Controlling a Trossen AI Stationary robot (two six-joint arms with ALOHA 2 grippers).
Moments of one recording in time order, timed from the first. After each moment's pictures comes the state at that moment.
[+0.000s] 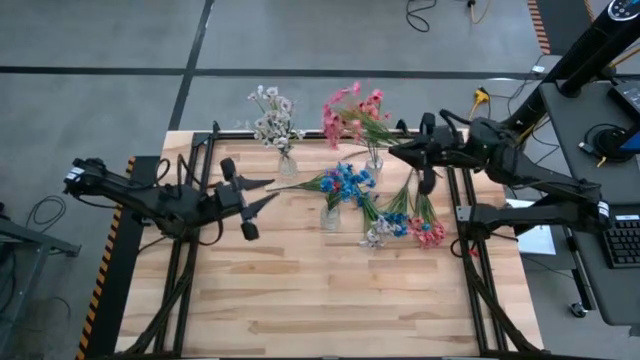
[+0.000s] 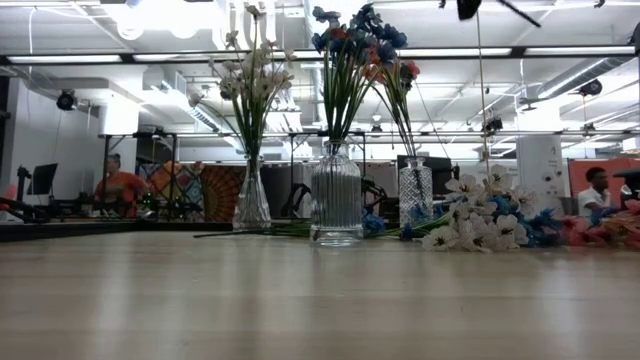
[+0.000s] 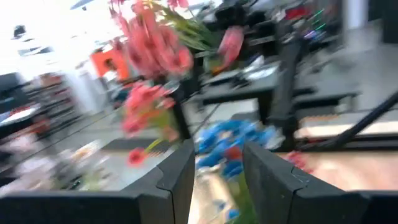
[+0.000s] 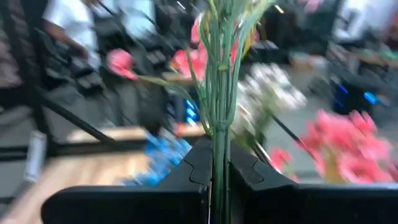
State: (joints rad) left arm -0.34 0.90 0.77 0.20 -0.69 0.26; right arm -0.38 0.85 0.94 -0.10 -0.28 -0.02
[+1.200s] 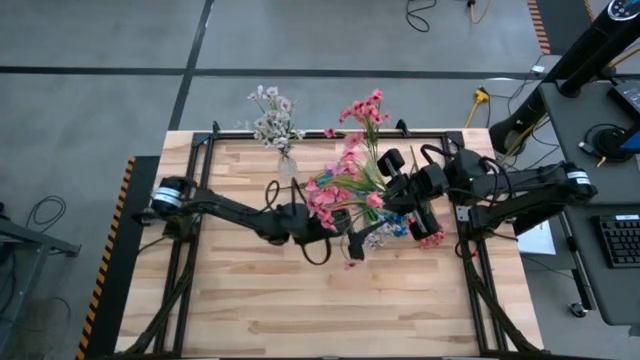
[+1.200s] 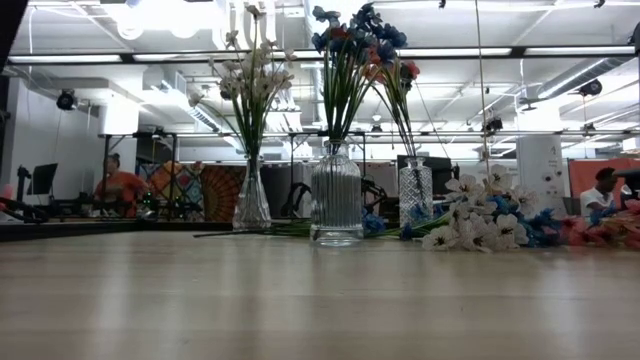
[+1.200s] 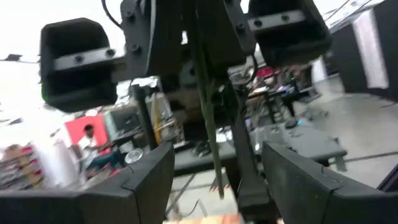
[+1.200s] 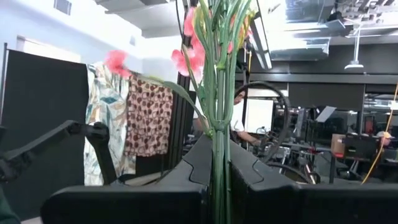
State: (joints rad) left arm -0.20 1.89 1.36 0.87 -0.38 0.43; right arm 0.00 1.12 0.89 0.67 -0.42 0.05
